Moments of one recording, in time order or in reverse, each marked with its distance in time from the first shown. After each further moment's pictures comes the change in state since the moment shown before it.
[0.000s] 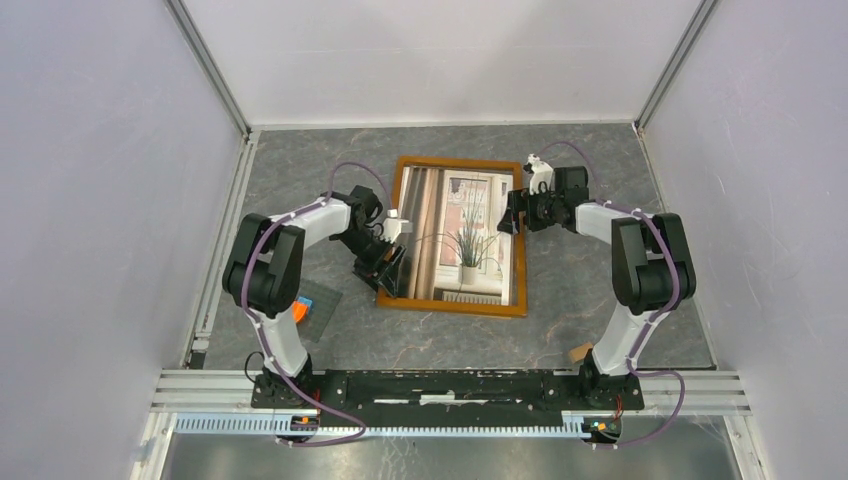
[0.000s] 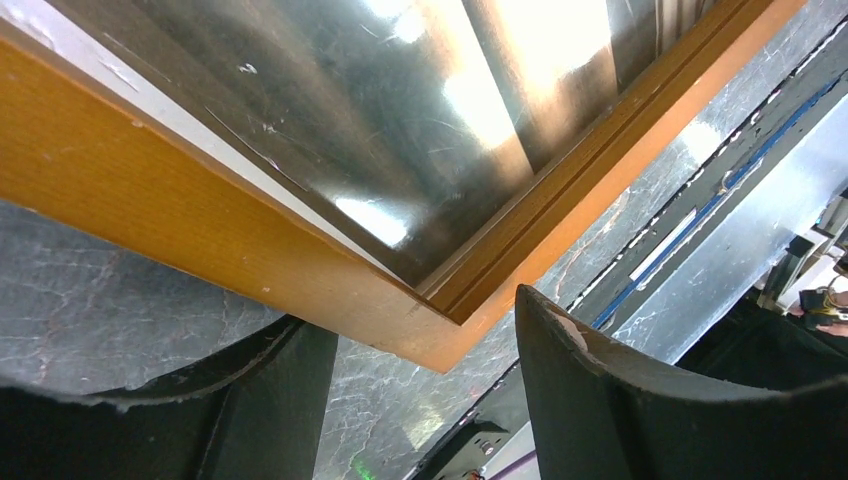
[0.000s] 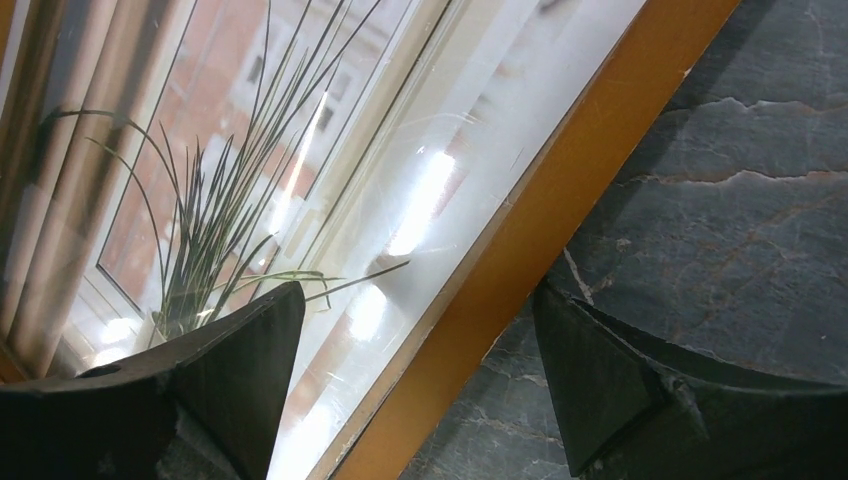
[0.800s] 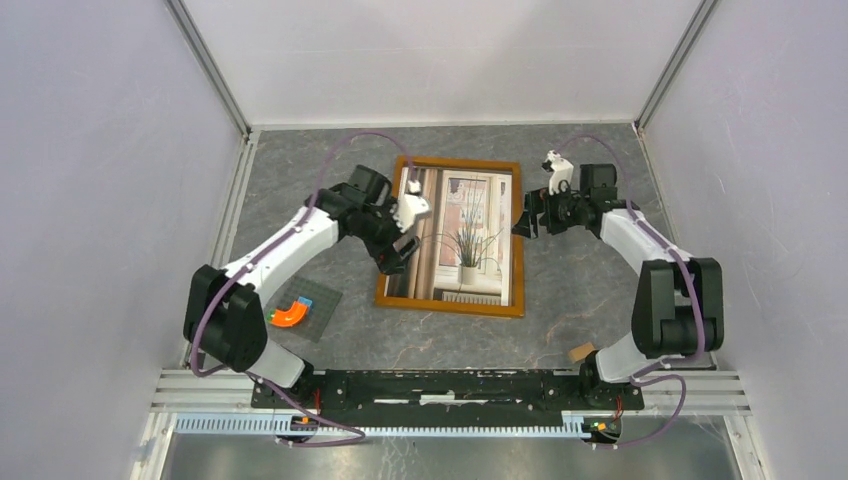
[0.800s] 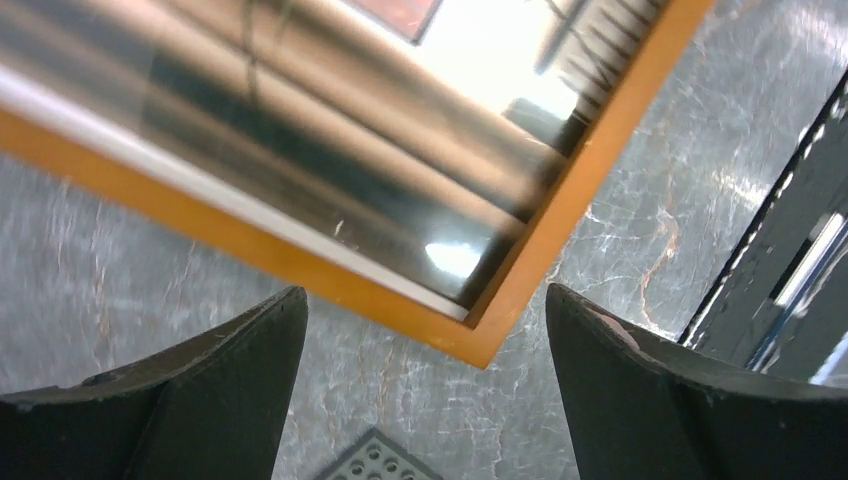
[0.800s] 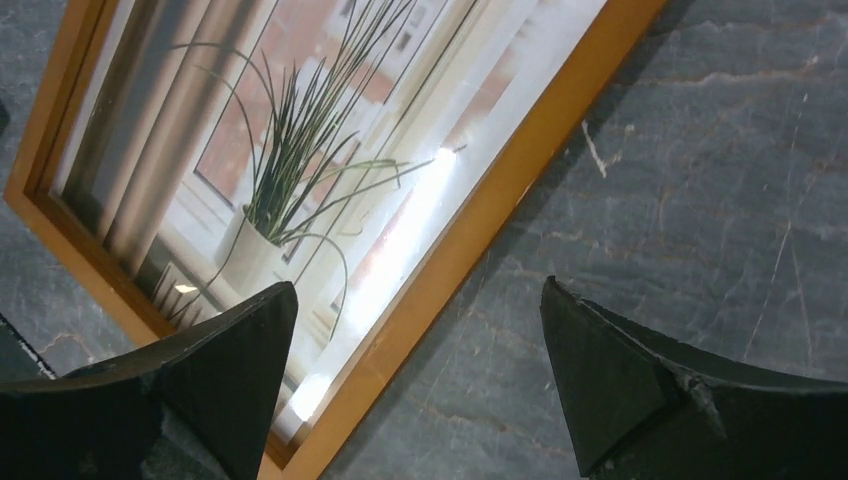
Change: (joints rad) left arm -0.087 -0.354 0.035 0.116 -0.140 0.193; right arm -0.061 -0.250 -0.003 -0.263 -0.061 -0.093
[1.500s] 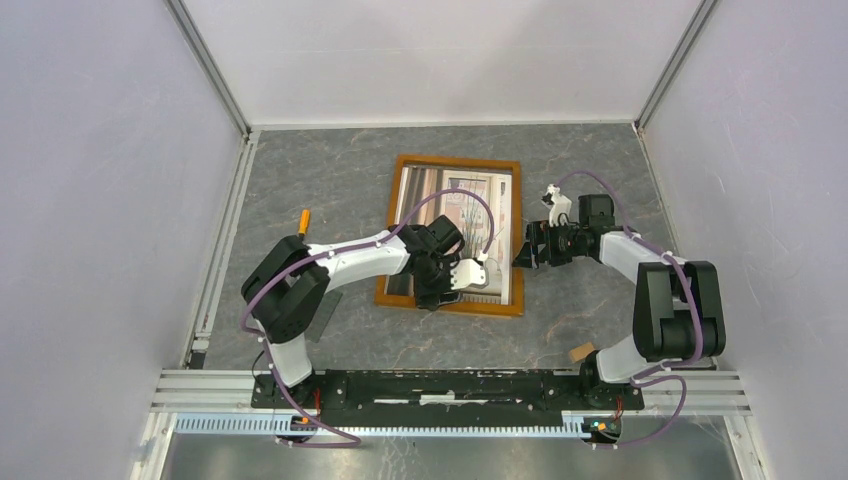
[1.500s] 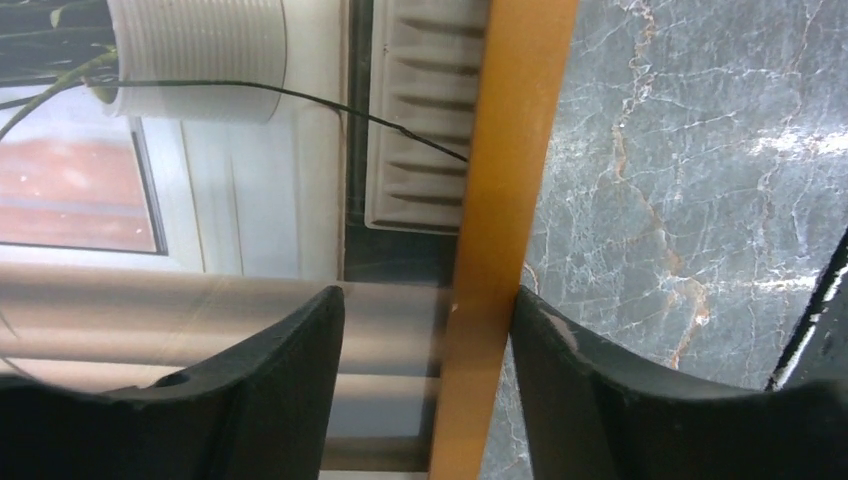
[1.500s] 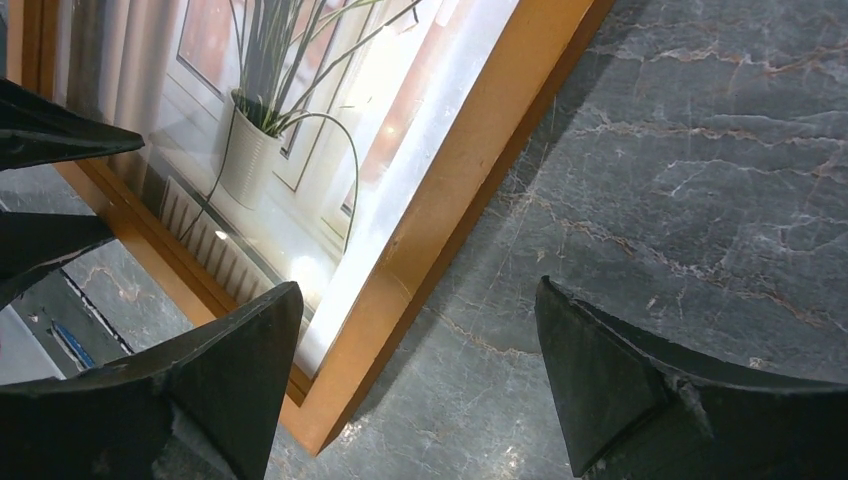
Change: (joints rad) left arm -0.431 0.283 -0.023 0.146 -0.189 0.177; right arm -0.040 -0.067 -0.251 0.025 -0.082 0.033
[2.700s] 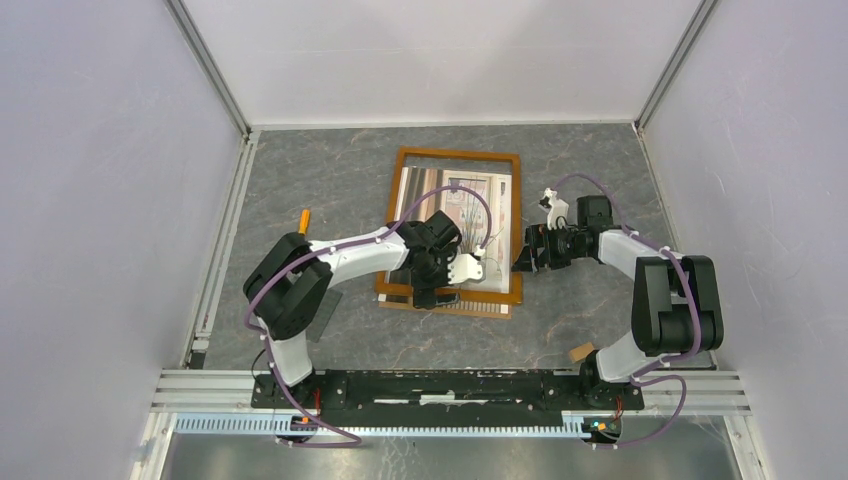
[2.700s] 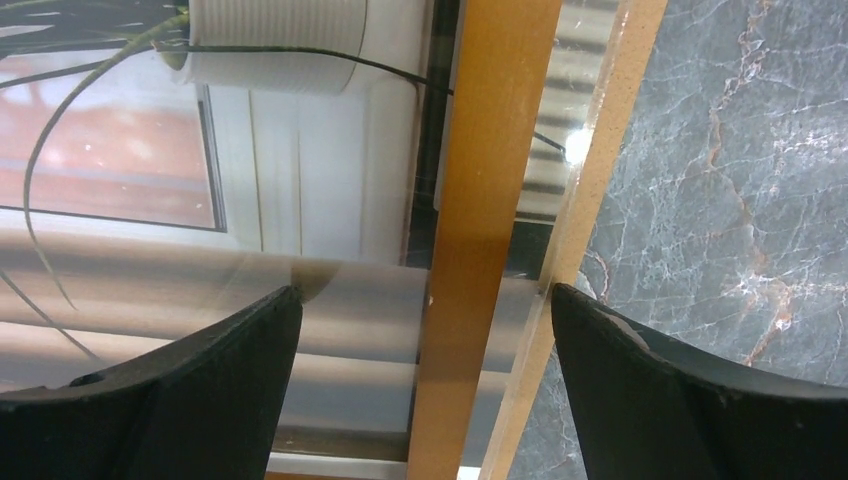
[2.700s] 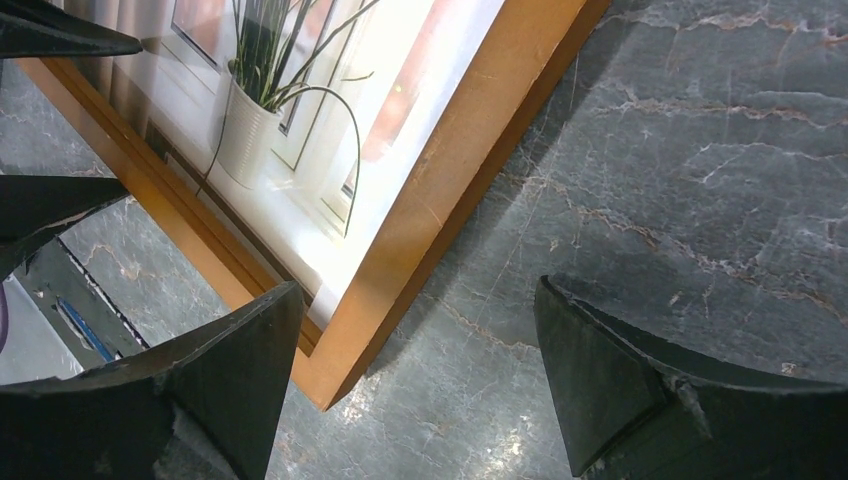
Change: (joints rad) left arm 0.032 0.032 0.014 0.011 -0.045 0.040; right arm 0.000 0.038 0.007 -0.039 -0.024 -0.037
